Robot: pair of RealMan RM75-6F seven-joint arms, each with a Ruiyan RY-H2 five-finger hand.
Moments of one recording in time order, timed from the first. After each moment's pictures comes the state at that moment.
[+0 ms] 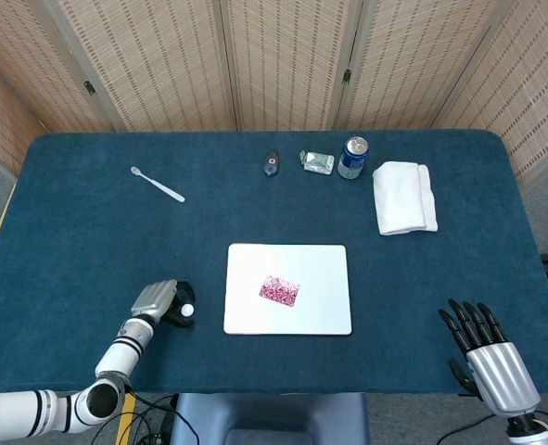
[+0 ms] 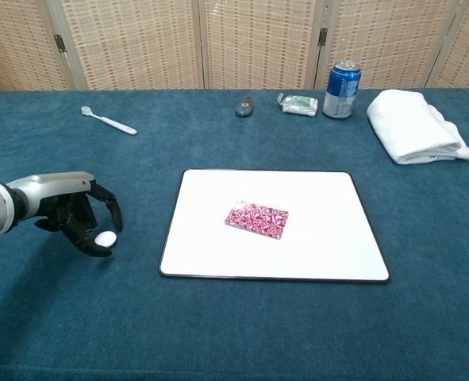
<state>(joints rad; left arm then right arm) -0.77 -1.47 -0.13 -1.70 0.52 0.93 0.38 -0.02 -1.14 -0.09 -1.64 -1.80 1.56 -0.23</state>
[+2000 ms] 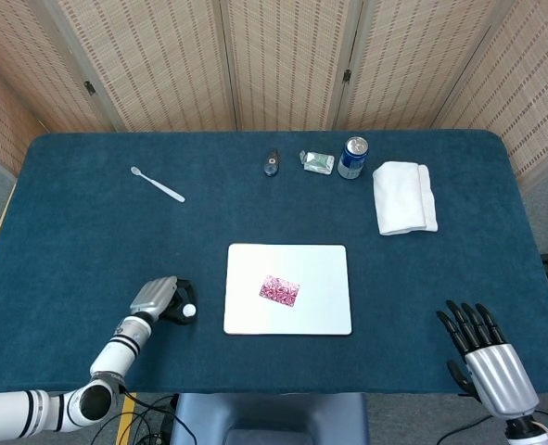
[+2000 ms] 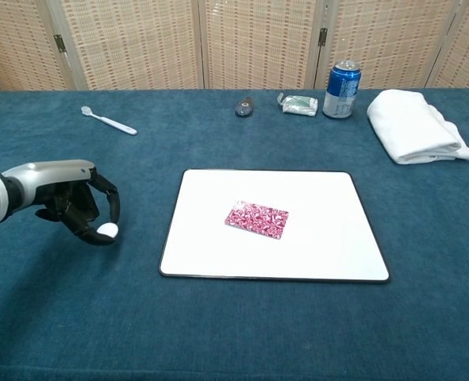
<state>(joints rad) -0.78 -1.43 -0.12 -1.75 0.59 0.94 0.32 -0.03 -1.14 -0.09 -1.64 -1.82 1.58 -0.23</state>
